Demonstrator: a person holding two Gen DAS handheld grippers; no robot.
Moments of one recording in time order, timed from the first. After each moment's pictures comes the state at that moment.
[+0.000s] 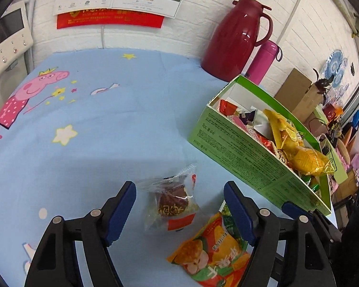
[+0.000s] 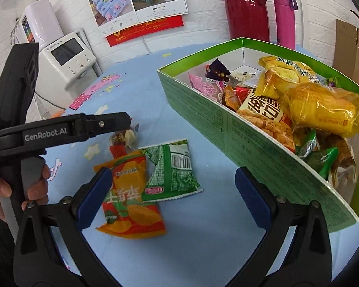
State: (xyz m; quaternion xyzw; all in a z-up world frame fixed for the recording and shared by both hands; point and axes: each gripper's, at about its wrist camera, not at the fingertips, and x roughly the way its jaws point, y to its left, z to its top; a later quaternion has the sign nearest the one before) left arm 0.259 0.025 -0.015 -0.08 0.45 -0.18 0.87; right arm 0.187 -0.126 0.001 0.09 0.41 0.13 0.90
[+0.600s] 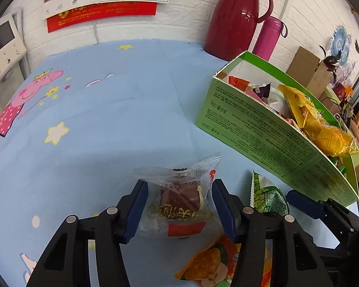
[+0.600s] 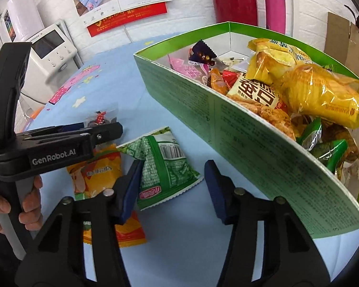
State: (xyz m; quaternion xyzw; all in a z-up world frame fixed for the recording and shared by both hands) left arm 0.261 0.007 -0.041 -0.01 0.46 -0.17 0.87; right arm 0.196 -0.126 -0.013 0.08 0.44 0.09 0.89
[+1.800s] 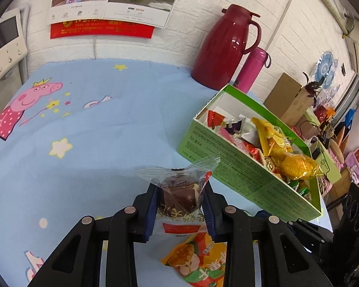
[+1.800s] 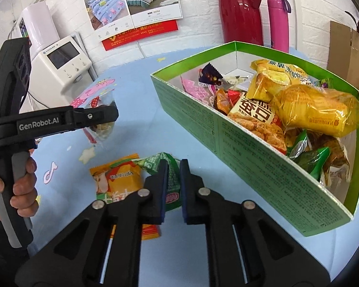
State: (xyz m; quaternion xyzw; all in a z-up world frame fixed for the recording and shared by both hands) left arm 0.251 0.024 0.008 -0.08 0.42 -0.21 0.88; right arm 0.175 -0.129 0.009 0.10 0.39 0.12 0.91
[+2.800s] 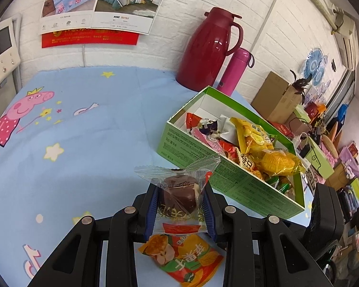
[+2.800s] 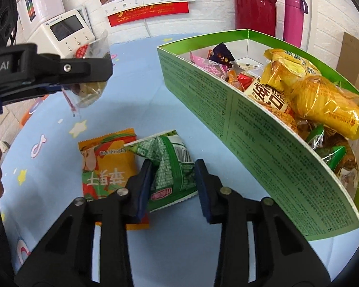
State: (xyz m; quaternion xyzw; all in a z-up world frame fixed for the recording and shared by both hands) left arm 0.232 0.012 0.023 -0.07 0.41 -0.23 0.88; right arm 0.181 -0.117 -0.015 0.05 0.43 0.14 0.89
